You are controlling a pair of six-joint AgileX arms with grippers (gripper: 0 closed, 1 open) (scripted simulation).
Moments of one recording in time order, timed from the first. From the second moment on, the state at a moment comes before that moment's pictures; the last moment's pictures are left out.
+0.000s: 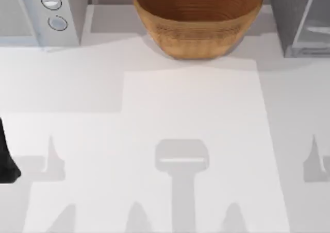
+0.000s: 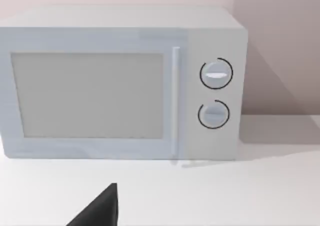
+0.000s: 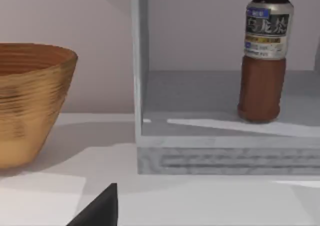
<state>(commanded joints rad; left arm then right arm) 0.00 0.00 0.00 0.00 0.00 0.00 0.00 0.00 0.00 0.00 0.00 0.00</state>
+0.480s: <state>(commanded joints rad) 0.00 0.00 0.00 0.00 0.00 0.00 -0.08 0.22 0.03 0.22 -0.07 0.00</state>
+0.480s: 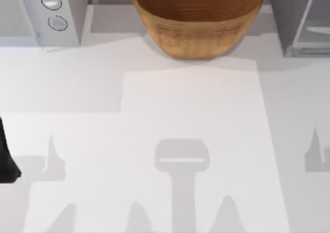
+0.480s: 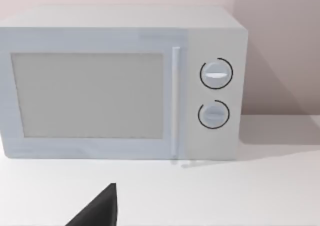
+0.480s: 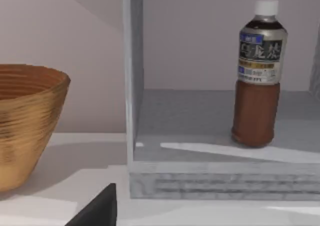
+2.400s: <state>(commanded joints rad) 0.00 0.00 0.00 0.00 0.00 0.00 -0.48 1.87 0.34 1.53 -0.46 0.01</state>
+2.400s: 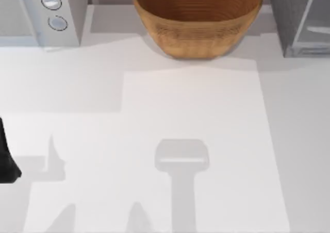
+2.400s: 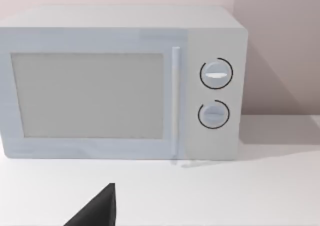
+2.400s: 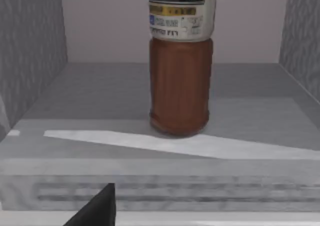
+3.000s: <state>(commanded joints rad) 0.00 0.00 0.00 0.00 0.00 0.00 -0.29 2.10 0.96 1.15 -0.25 0.01</state>
